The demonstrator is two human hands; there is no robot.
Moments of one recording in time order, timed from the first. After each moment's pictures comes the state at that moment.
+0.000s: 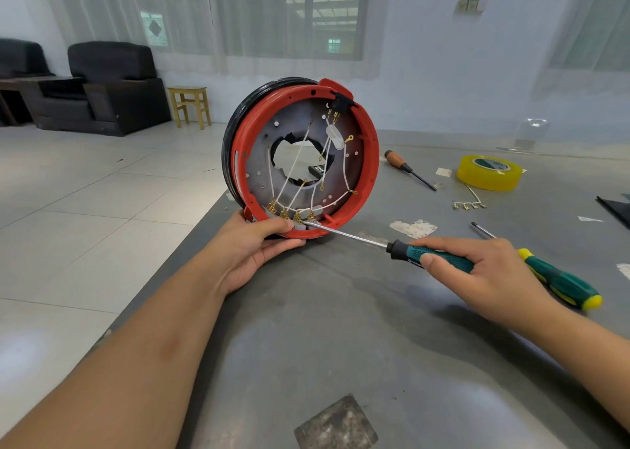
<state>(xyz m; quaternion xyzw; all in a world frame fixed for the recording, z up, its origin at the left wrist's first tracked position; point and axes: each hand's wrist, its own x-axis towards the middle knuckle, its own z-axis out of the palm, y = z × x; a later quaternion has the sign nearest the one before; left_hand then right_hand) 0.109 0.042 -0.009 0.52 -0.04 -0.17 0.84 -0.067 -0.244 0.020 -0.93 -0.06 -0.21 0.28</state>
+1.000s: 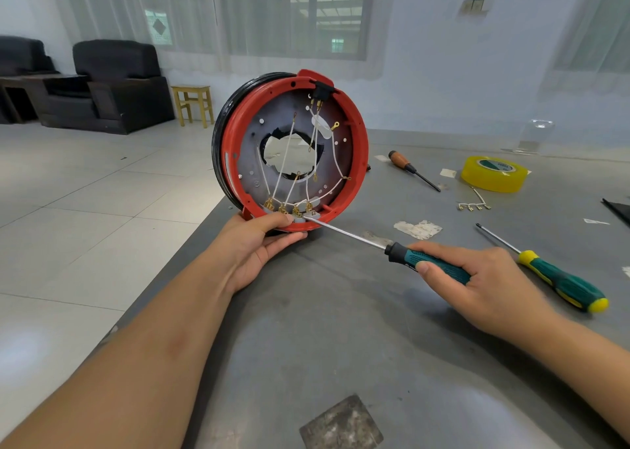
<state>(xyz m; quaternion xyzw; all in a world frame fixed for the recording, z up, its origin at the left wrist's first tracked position) 0.105 0.041 -0.006 0.49 0.00 -0.15 0.86 -0.068 -0.237 0.011 -0.94 -0.08 -0.22 0.23</state>
